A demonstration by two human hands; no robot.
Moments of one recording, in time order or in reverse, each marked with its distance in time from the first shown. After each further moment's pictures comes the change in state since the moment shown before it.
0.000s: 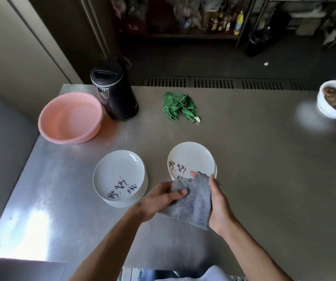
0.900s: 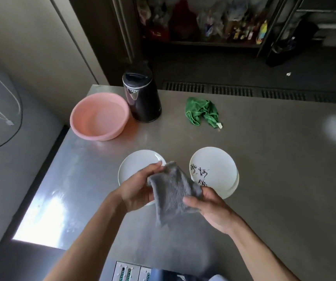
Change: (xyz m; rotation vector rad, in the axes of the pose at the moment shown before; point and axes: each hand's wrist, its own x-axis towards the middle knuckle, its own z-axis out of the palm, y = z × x) left_hand -0.075 0.047 -0.082 -0.468 0.035 -0.024; right_hand 0.004 0.017 0.064 -0.609 -0.419 -0.042
